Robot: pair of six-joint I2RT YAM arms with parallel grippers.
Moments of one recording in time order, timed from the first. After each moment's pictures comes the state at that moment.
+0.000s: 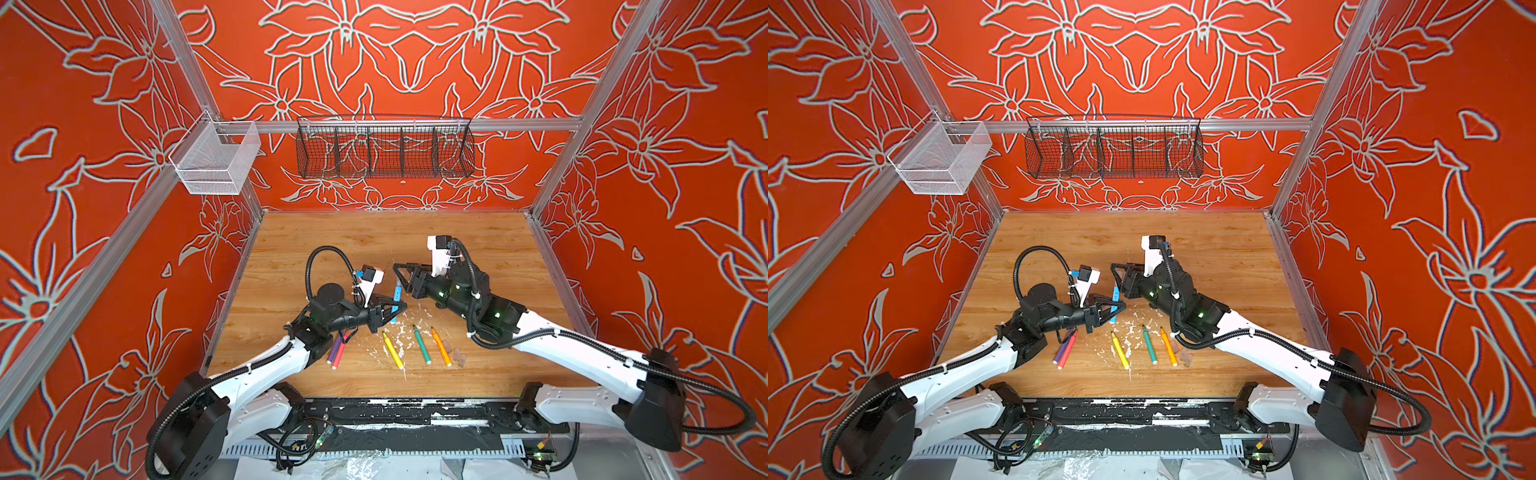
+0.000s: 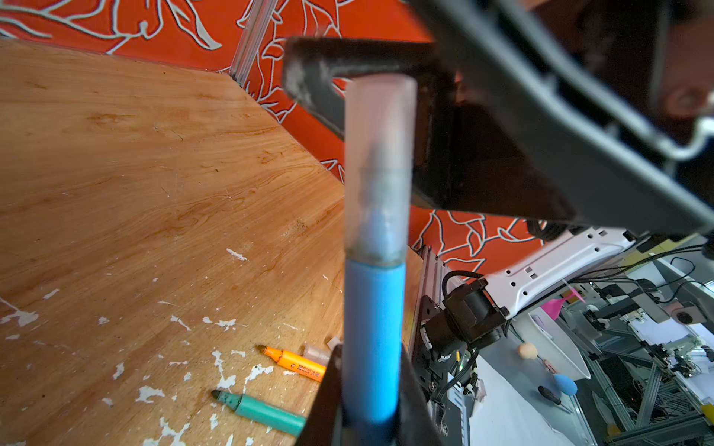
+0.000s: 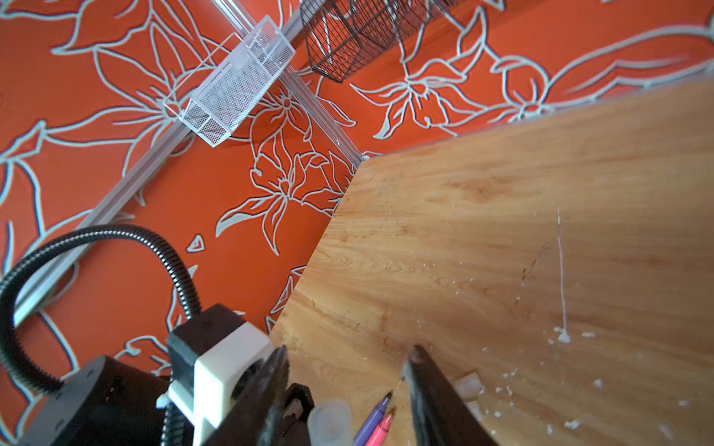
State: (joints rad) left arm -0.57 1.08 0.48 0.47 0.65 -0.52; right arm 0.90 1.23 0.95 0.07 0.12 0.74
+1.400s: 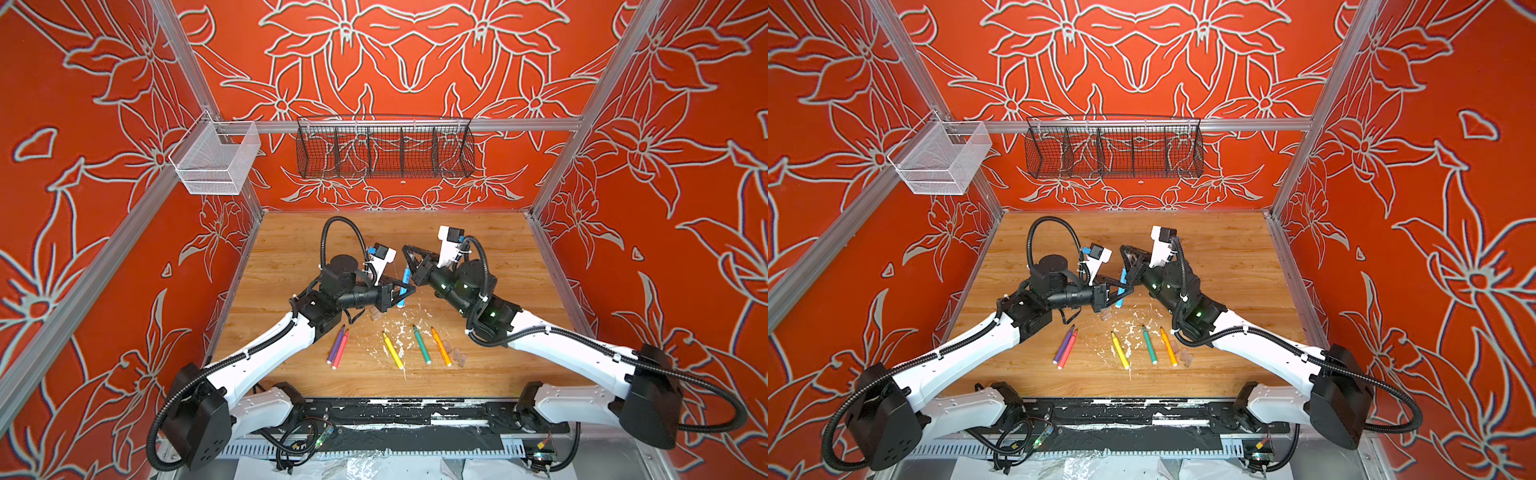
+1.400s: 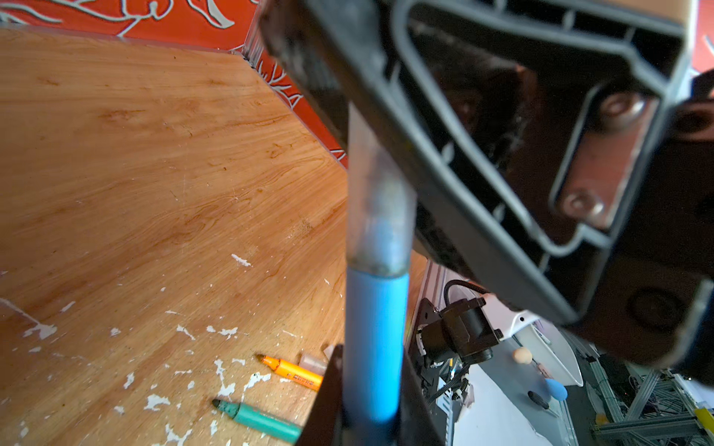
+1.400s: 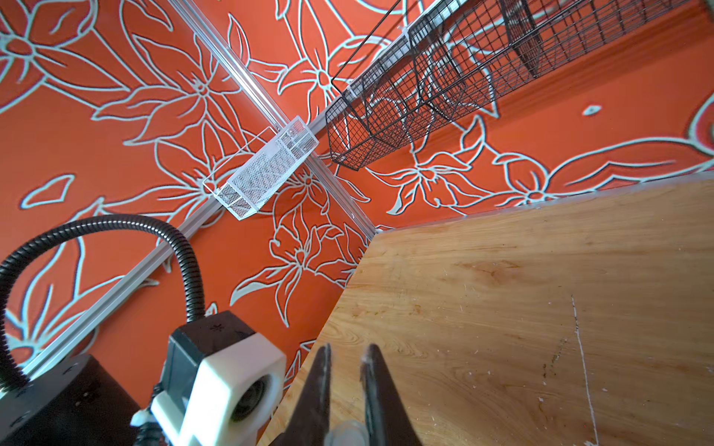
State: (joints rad) left arm -0.56 1.17 0.83 0.05 0.61 -0.48; right arm 0.88 1.24 0.86 0.39 0.17 0.70
